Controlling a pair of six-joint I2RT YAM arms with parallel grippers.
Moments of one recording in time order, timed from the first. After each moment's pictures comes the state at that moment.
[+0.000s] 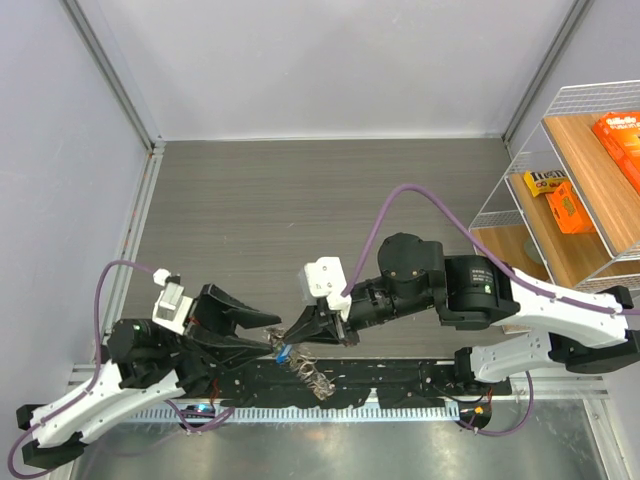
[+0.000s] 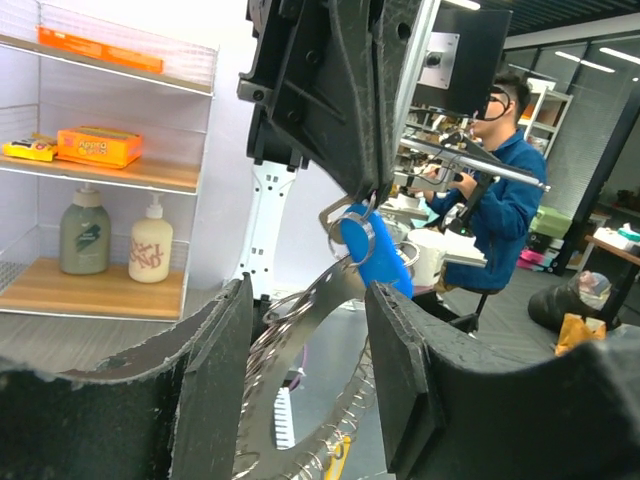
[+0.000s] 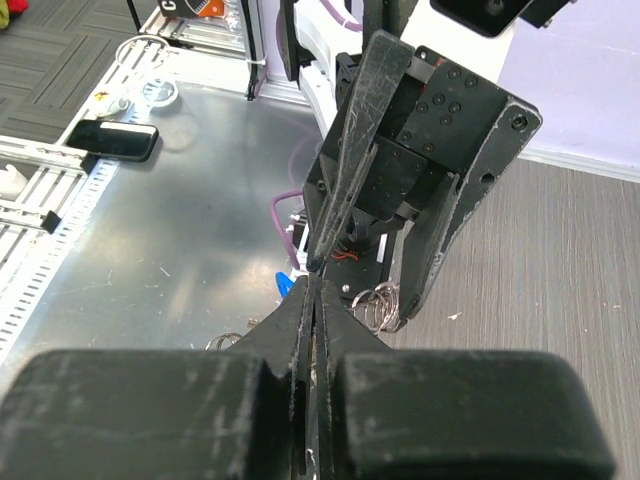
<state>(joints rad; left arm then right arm) -1.05 0.15 0.41 0.33 0.46 -0.57 1.46 1.22 1.58 -0.57 -0.32 -0.11</state>
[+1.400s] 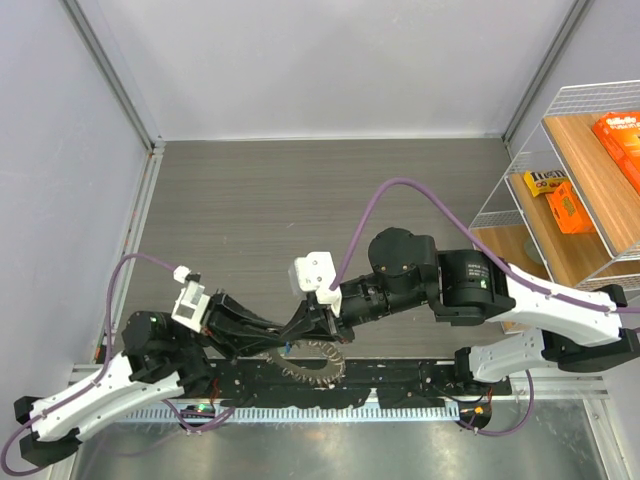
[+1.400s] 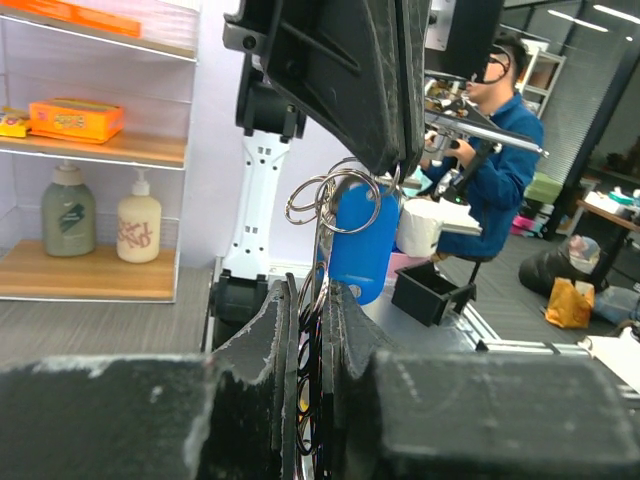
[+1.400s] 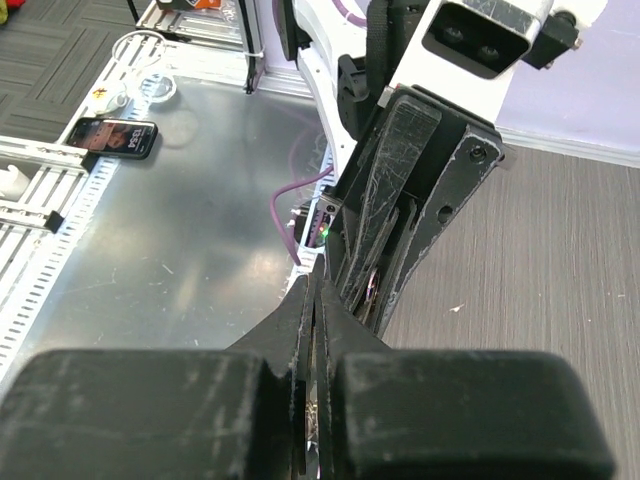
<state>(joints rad) -1.05 0.28 0.40 0.41 0.54 -0.53 1.46 1.27 1.69 -0.65 -0.32 -0.10</state>
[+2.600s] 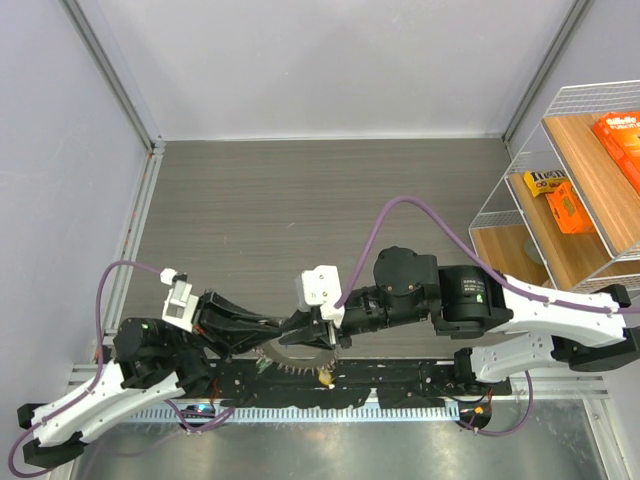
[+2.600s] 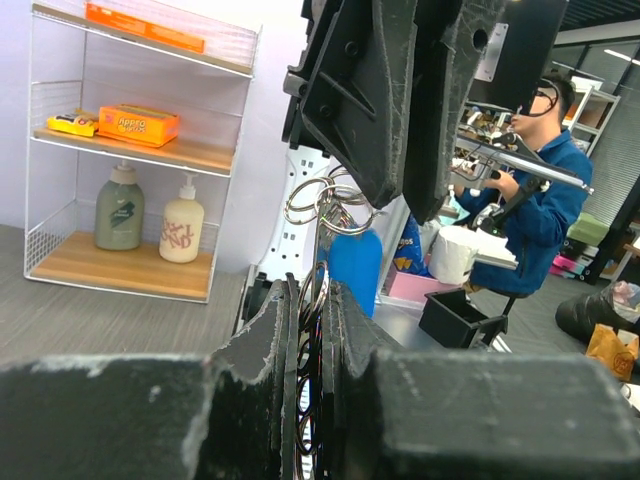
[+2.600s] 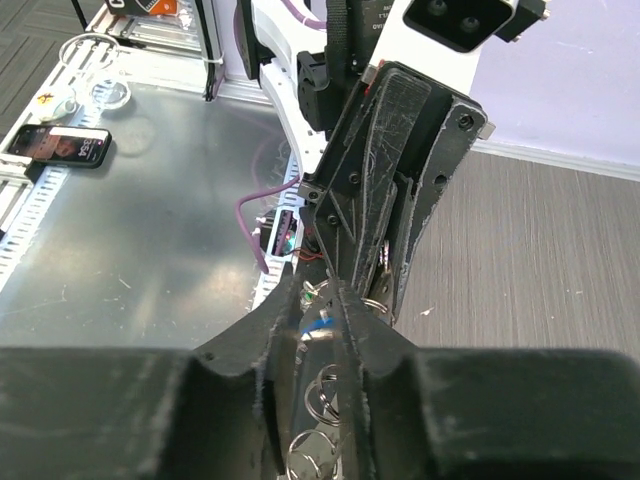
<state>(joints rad) -1.05 0.15 0.39 0.29 0.39 -0.52 1.50 1.20 1.51 -0.49 -0.19 -0.12</state>
